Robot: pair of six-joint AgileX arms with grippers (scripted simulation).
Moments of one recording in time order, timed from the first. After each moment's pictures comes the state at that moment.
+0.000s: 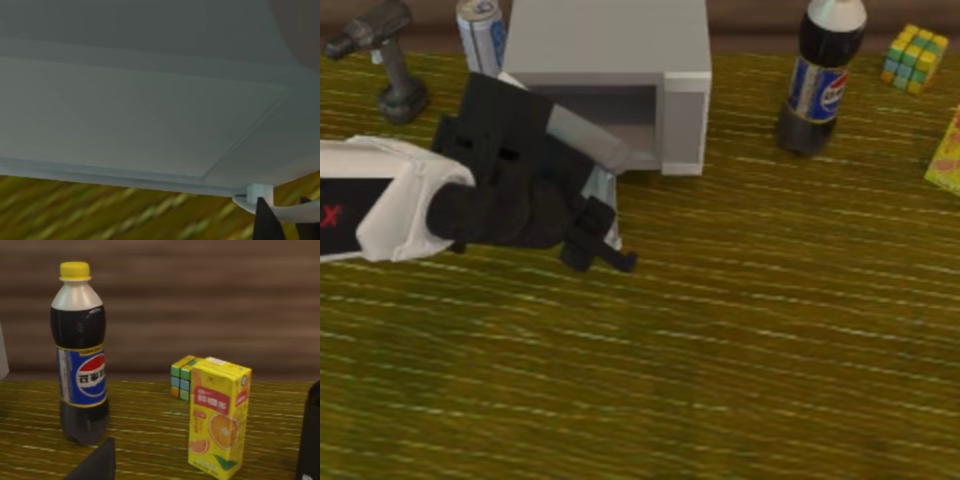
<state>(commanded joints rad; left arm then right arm) -0.48 1.74 0.96 -0.09 0.17 0.16 0.00 0.00 0.00 0.00 0.00 0.00</state>
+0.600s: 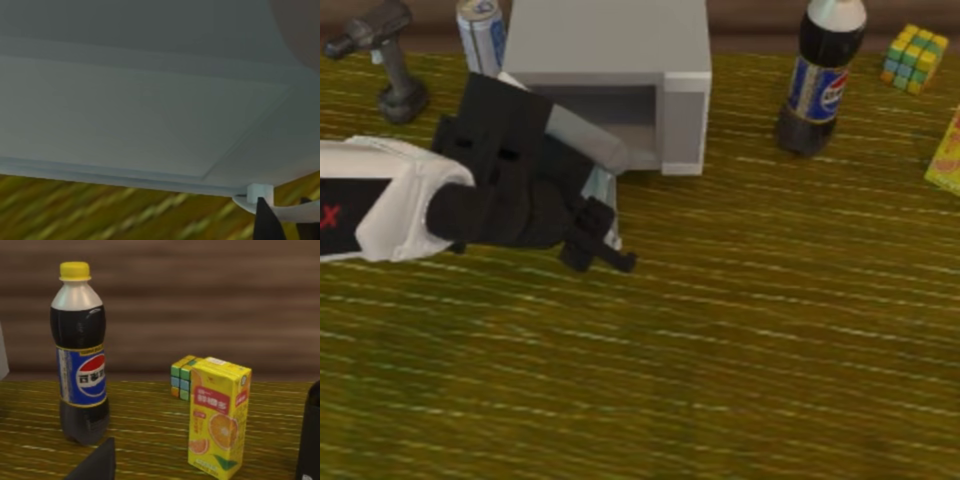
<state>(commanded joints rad) -0.49 1.74 0.96 -0.09 0.18 0.15 0.00 0.00 0.00 0.00 0.00 0.00</state>
